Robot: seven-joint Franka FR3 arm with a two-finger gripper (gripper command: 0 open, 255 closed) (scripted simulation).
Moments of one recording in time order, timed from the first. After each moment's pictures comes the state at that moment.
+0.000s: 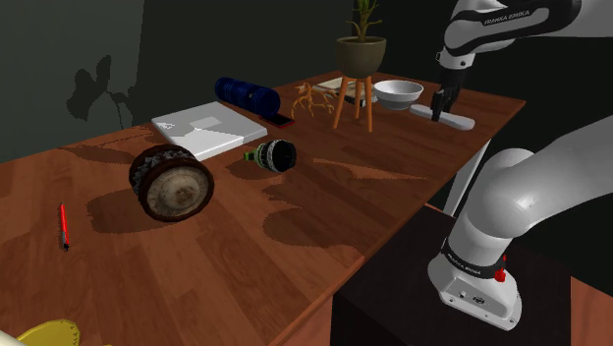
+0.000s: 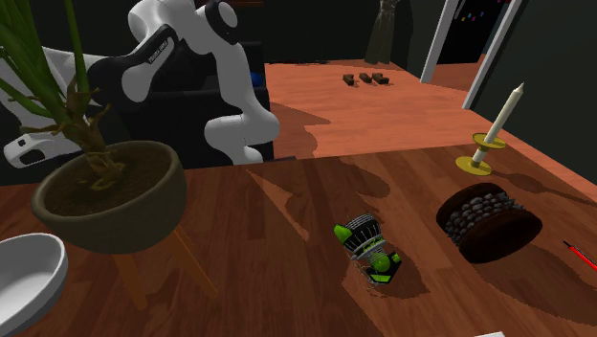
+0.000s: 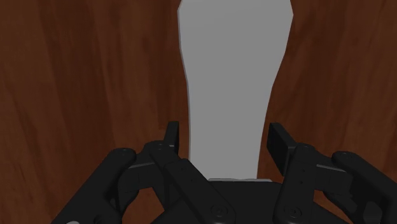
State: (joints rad) arm -0.02 -0.66 -0.79 -2.37 -0.49 1.84 -0.39
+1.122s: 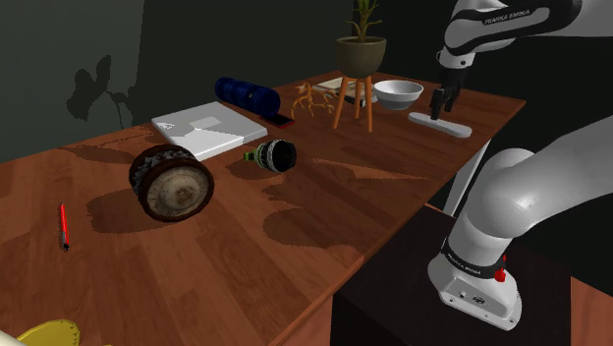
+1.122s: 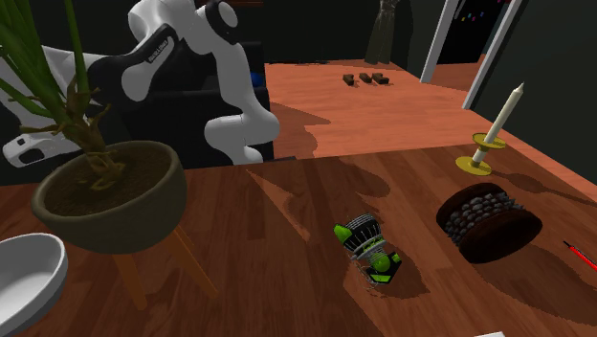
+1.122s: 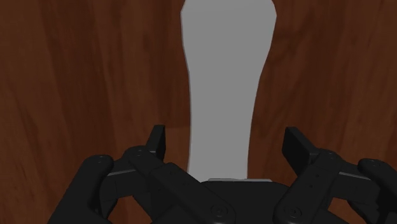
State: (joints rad) arm -0.02 -0.66 -0.79 -2.37 -0.49 1.83 -0.39
